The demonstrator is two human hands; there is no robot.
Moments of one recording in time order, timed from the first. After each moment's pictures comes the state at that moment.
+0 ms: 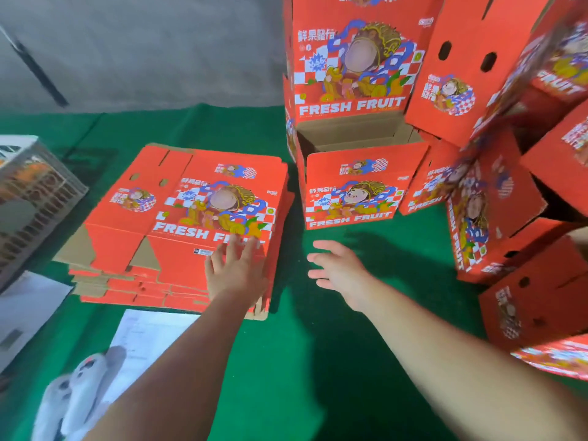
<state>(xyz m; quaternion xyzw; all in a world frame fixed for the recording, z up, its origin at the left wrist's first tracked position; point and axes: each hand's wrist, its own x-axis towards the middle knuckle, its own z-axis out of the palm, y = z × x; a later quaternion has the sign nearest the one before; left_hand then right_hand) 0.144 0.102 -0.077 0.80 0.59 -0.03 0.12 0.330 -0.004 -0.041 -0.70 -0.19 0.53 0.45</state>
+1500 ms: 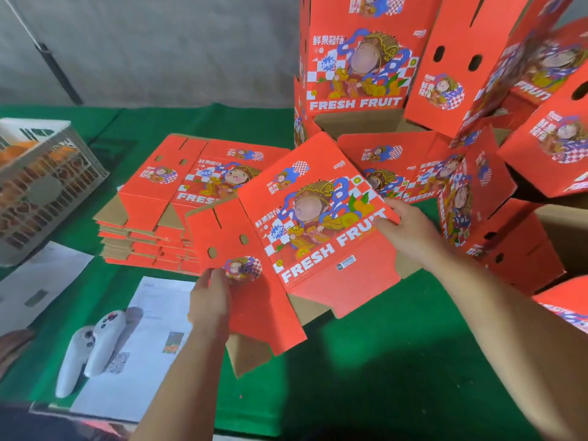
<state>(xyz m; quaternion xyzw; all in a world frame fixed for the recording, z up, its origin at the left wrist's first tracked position) 0.055 -0.001 -0.061 0.46 0.70 0.33 0.43 0.403 -0.091 0.004 -0.80 -0.43 0.23 0.36</state>
